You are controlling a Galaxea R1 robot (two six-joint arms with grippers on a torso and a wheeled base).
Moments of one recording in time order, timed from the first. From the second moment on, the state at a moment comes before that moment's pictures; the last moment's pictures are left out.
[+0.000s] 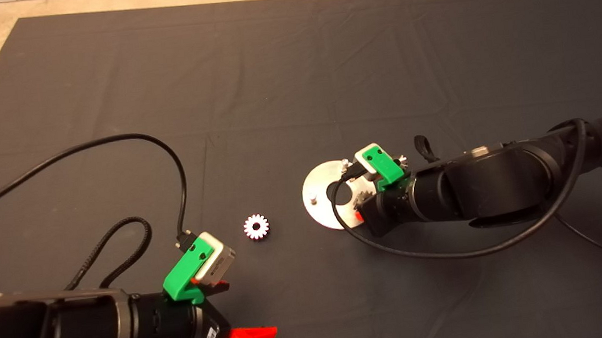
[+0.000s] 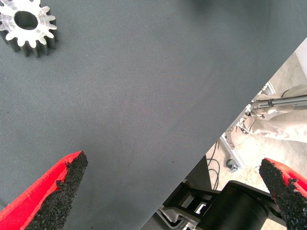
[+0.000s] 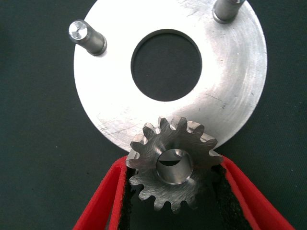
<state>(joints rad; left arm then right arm) -0.09 2.03 -0.34 0.83 0.97 -1.13 0.15 2.59 -0.73 -0.86 -1.54 1.35</state>
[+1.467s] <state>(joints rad) -0.09 2.02 -0.34 0.83 0.97 -1.13 0.15 2.59 -0.75 -0.86 -1.54 1.32</state>
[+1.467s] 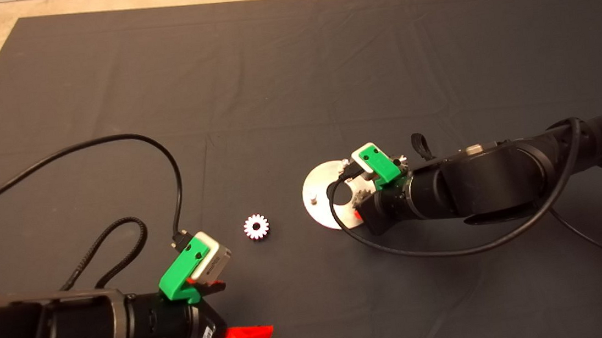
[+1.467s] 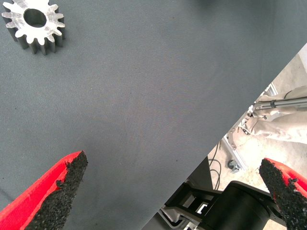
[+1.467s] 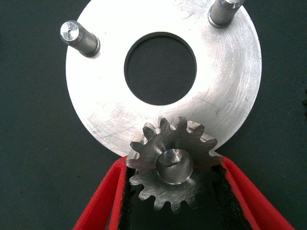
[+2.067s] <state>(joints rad) -0.09 2.01 -0.34 0.83 0.97 -1.13 0.16 2.59 -0.75 -0.86 -1.54 1.32</state>
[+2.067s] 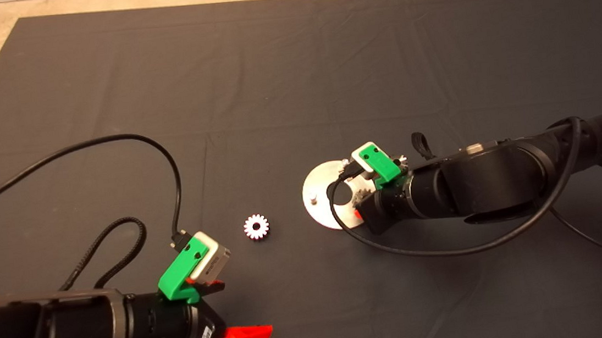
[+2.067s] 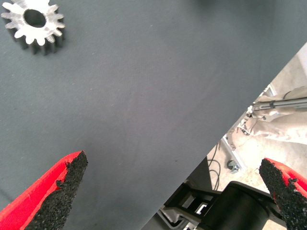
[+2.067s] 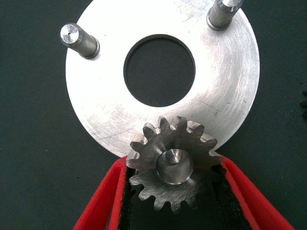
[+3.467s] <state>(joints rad) -0.09 2.00 -0.34 0.83 0.96 -1.13 0.15 2.58 -0.74 -0.86 -1.54 1.32</state>
